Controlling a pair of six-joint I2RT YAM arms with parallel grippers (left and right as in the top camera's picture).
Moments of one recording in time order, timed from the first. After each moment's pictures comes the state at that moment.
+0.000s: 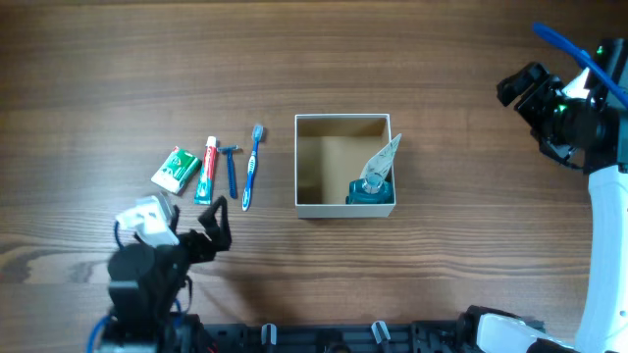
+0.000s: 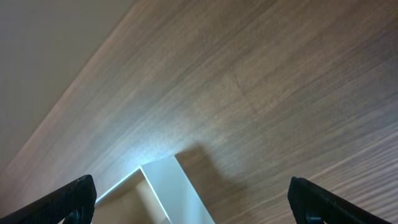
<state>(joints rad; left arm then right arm) -0.01 0.32 0.45 -0.61 0.15 -0.44 -0.21 1.37 1.49 -1.08 -0.16 0.57</state>
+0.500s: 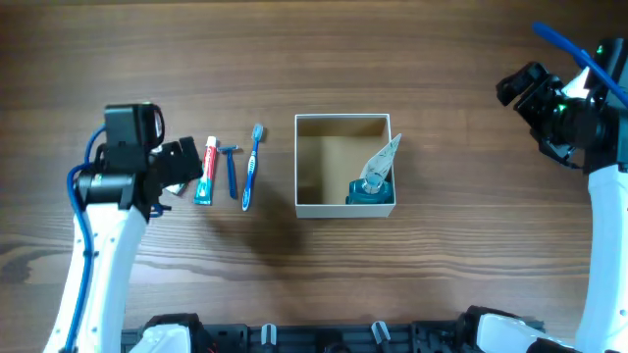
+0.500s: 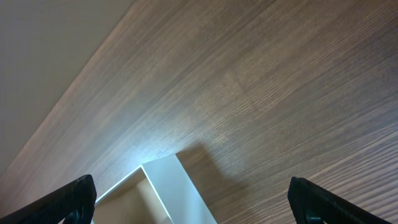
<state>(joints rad) 0.03 1.24 1.01 -0.84 -0.18 -0.20 -0.21 1.37 1.49 -1.08 -0.16 0.58</state>
